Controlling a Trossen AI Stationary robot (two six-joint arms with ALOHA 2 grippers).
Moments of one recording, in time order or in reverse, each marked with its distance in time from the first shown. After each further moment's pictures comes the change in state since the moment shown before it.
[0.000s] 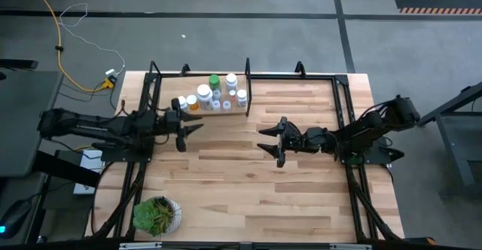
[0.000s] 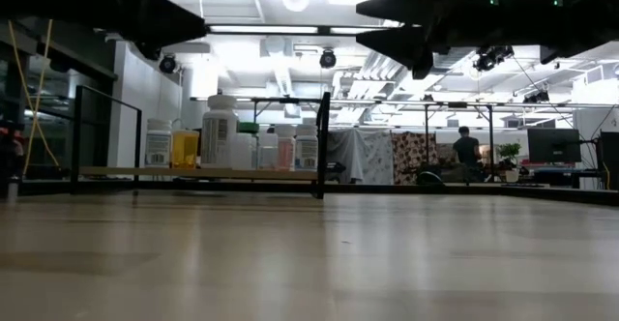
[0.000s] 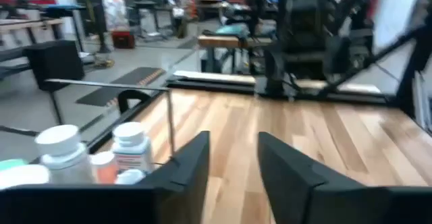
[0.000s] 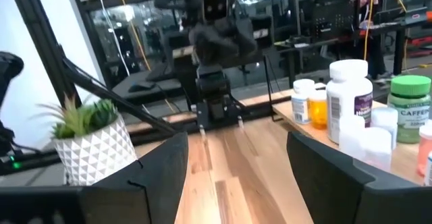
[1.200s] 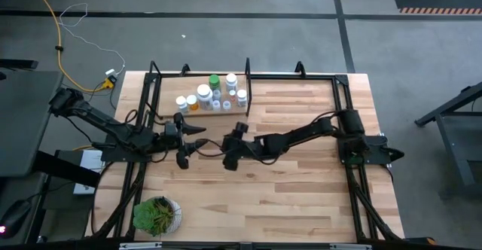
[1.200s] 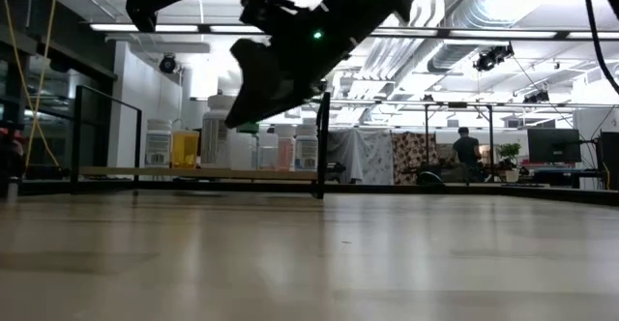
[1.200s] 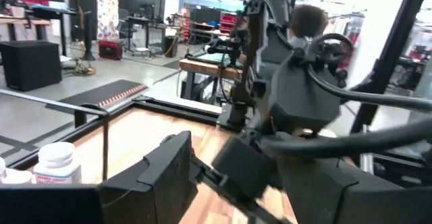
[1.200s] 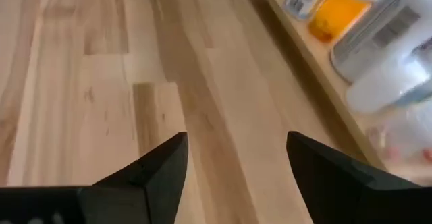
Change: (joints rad) left arm -0.404 0.225 0.075 0.274 -0.393 -0.119; right arm -0.018 0.582 0.963 -1.125 0.206 -0.109
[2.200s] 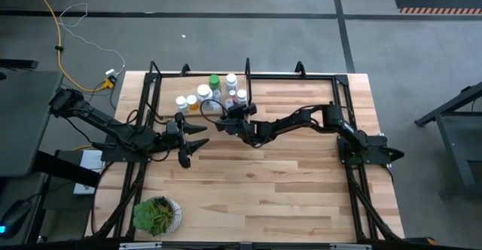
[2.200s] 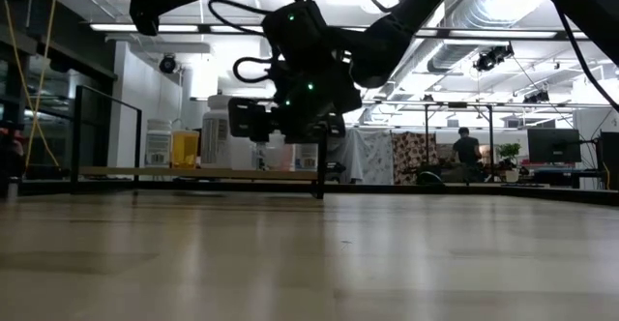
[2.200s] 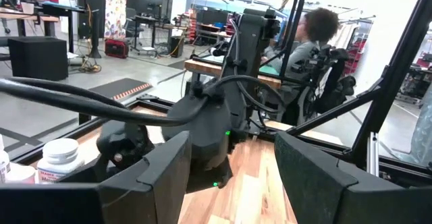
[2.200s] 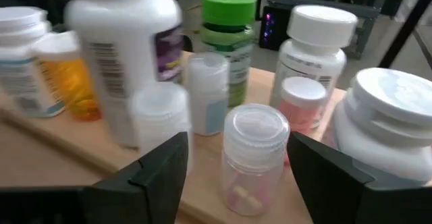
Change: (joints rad) left arm 0.018 0.028 -0.001 0.032 -0.007 -0.026; right arm -0.192 0.197 0.001 0.437 0.471 0.313
